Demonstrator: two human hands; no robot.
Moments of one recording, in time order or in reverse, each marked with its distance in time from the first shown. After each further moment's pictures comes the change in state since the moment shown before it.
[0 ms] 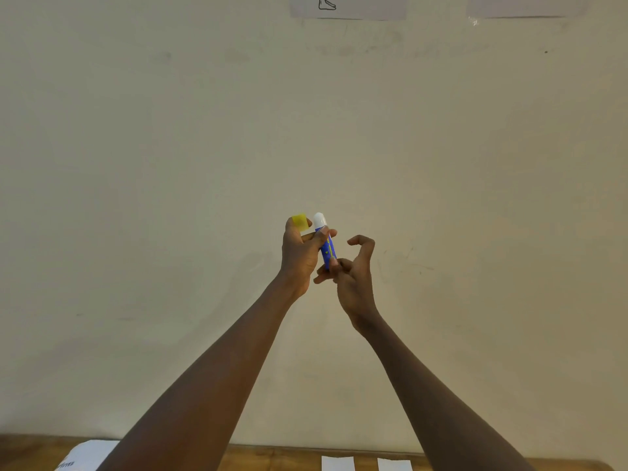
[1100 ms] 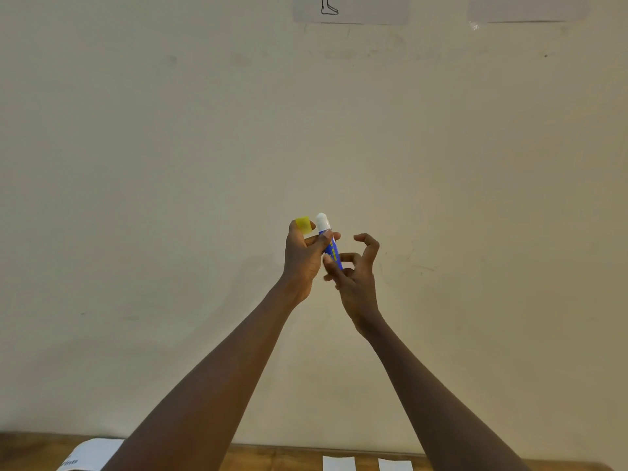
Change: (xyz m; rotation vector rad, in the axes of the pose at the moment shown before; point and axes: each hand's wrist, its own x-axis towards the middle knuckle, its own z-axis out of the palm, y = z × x) left_hand -0.007 0.002 0.001 -0.018 0.000 0.006; right_hand -0.002 -0.001 -0.001 -0.053 0.046 -0.003
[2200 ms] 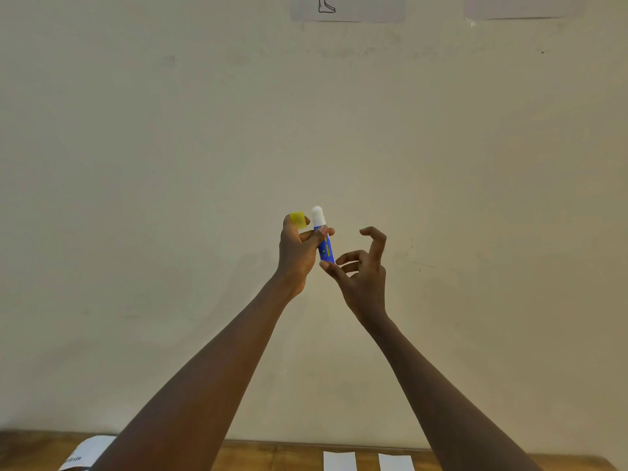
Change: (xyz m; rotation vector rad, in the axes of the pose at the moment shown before) left_hand 0.002 0.005 -0.004 0.076 0.044 0.017; right_hand 0.001 0.004 -0.007 -0.193 0.141 -0.151
